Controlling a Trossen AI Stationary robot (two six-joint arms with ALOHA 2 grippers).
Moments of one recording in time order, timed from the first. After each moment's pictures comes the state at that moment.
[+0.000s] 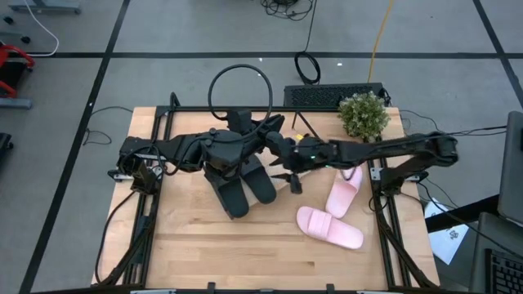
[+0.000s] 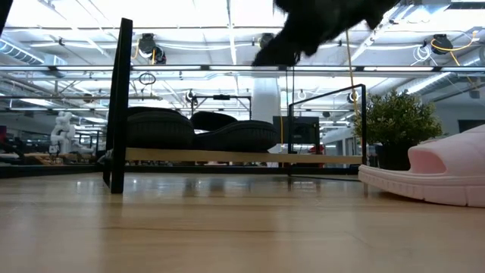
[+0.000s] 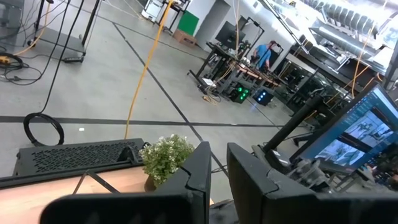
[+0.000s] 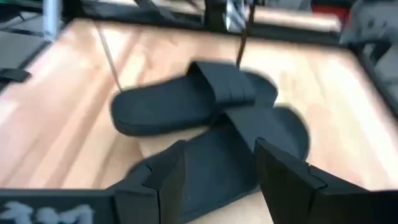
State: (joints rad) left arm -0.23 1.85 2.25 -0.52 -0.97 -0.72; right arm -0.05 1.44 0.94 -0.01 -0.11 -0.13
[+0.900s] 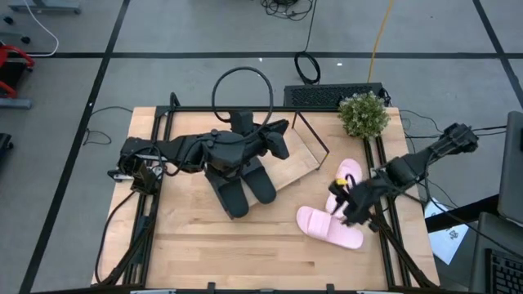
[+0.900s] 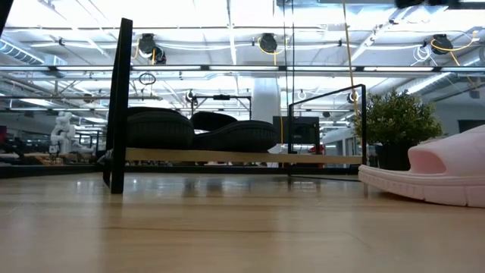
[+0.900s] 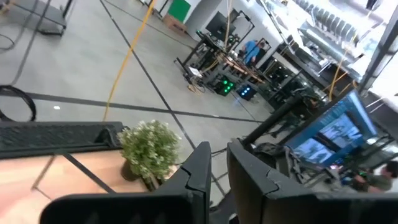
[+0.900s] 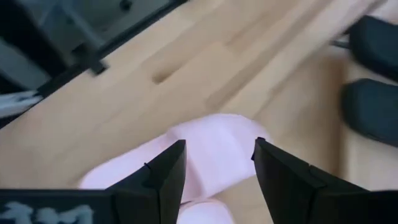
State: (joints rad) left arm -0.23 1.86 2.25 -0.52 -0.90 -0.84; right arm 0.49 1.01 0.94 -0.83 -0.11 -0.30
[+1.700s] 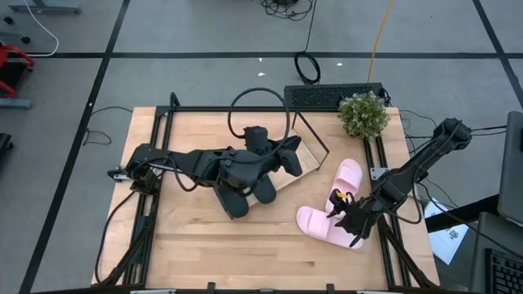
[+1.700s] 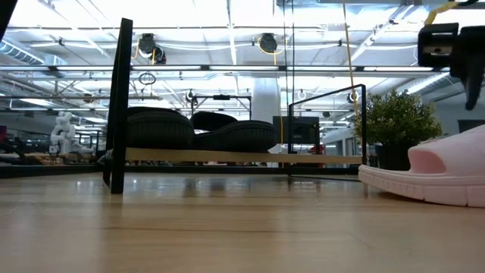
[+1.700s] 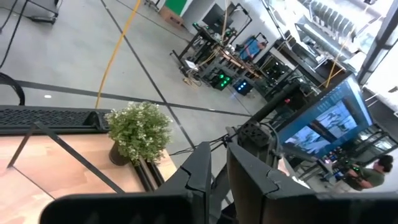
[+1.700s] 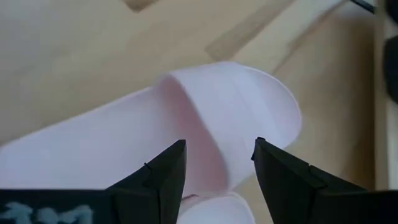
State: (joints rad) left arm -0.28 1.95 2.25 -0.44 -0.91 -0.87; right arm 0.72 1.01 0.53 -0.47 0.22 -0.22
